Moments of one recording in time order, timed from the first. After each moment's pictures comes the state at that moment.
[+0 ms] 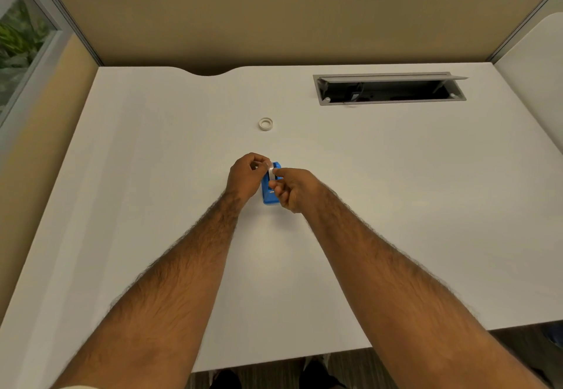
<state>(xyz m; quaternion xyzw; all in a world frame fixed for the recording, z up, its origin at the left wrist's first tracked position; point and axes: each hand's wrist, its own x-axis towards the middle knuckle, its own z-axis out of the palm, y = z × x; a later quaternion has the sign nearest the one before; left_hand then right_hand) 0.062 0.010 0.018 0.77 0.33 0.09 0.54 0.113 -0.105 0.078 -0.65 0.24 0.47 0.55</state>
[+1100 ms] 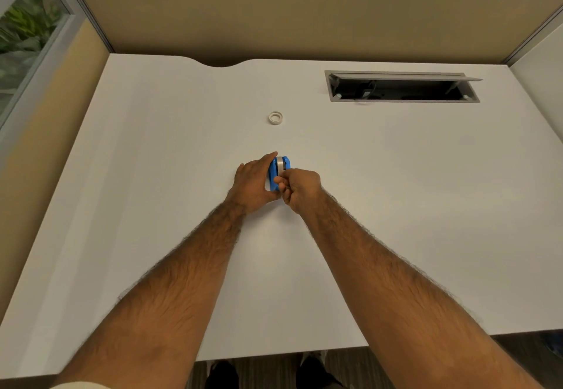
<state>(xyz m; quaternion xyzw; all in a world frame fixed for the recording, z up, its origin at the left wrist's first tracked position) 0.029 0.009 0.000 0.92 0.18 0.01 0.34 0.095 -0.100 0.067 -0.67 0.23 0.38 0.60</state>
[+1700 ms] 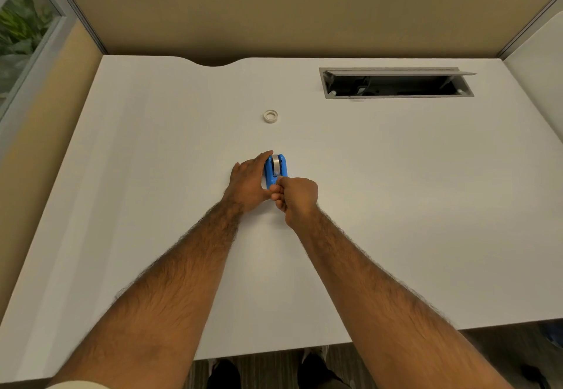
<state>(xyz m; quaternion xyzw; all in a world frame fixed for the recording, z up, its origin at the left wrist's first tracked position) 0.029 0.006 0.004 0.92 0.20 -0.01 0.33 0.067 -0.119 0.062 -0.66 0.20 0.33 0.64</state>
